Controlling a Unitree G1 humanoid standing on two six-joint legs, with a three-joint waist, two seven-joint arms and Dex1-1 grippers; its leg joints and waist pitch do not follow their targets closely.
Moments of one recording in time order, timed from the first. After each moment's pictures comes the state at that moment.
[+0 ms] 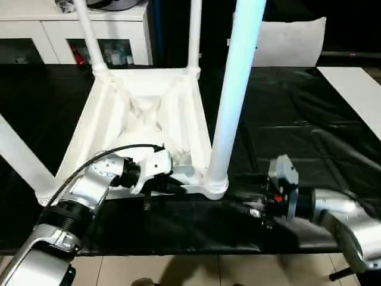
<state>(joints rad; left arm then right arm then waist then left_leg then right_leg) -0.56 0.45 -0.33 0.55 -0.02 -0.05 -1.32 -0.17 -0.56 0.13 -0.07 0.39 0.35 1.08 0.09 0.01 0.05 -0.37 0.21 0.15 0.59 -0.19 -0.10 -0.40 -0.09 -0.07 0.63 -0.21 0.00</state>
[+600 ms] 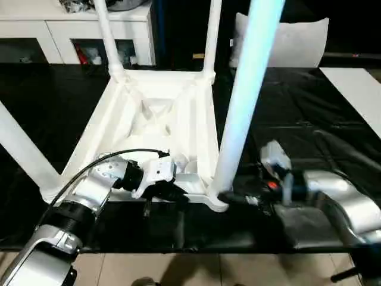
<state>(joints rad) -0.56 0.44 -0.36 0.54 -0.01 -0.09 -1.37 -0.35 -0.52 0.20 0.09 0.39 0.38 1.19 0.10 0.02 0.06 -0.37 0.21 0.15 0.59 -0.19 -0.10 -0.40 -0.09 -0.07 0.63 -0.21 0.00</state>
